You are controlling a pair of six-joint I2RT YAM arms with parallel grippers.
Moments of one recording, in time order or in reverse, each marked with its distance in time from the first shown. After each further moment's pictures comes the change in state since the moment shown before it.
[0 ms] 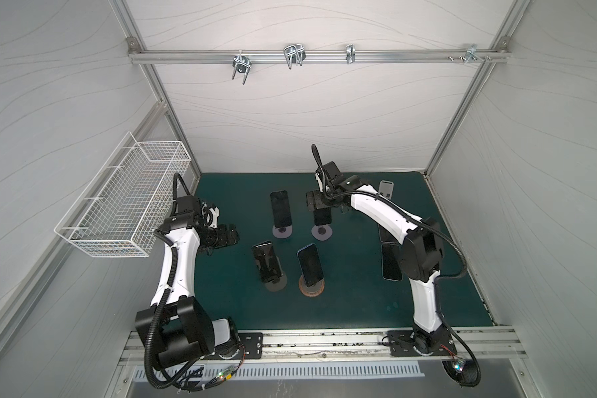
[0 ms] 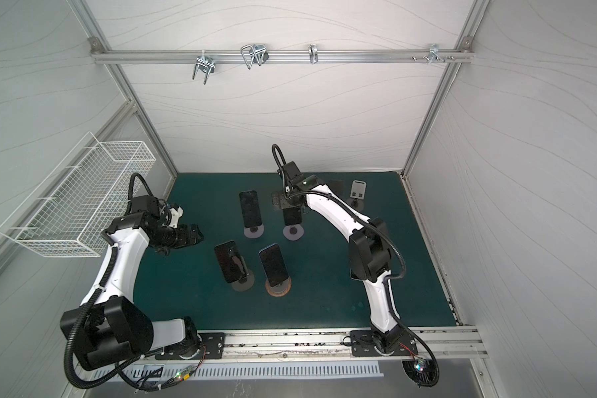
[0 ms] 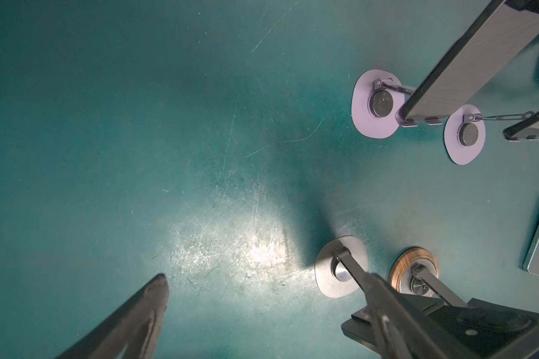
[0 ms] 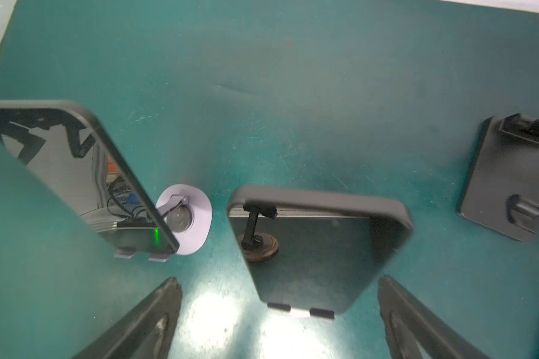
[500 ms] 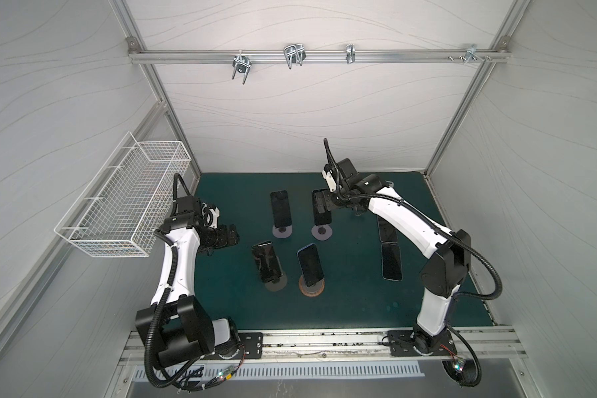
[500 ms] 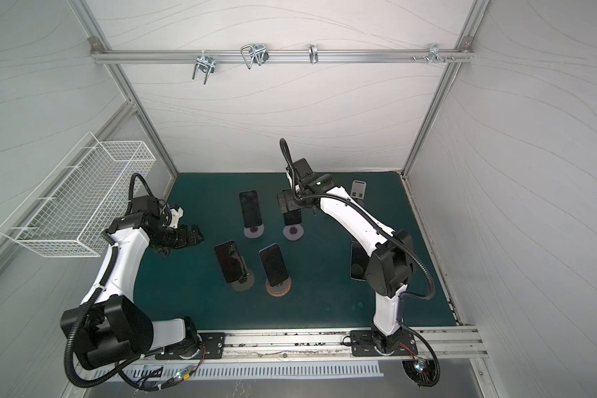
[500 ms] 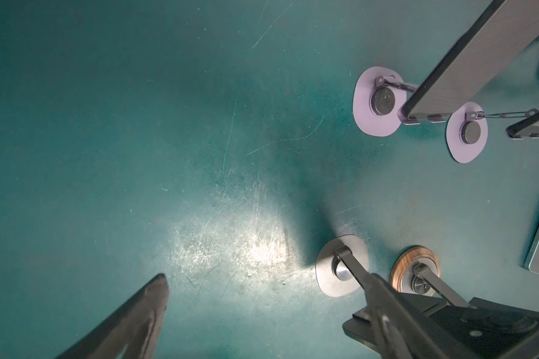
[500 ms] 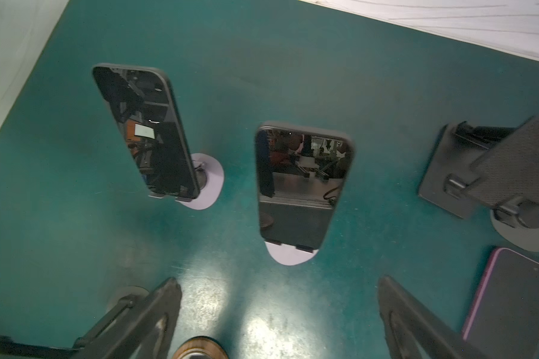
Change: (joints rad) left arm 0.000 0.004 -0.002 0.000 0.000 0.001; right arm 0.003 -0.222 -0.114 -0.063 -0.030 -0.089
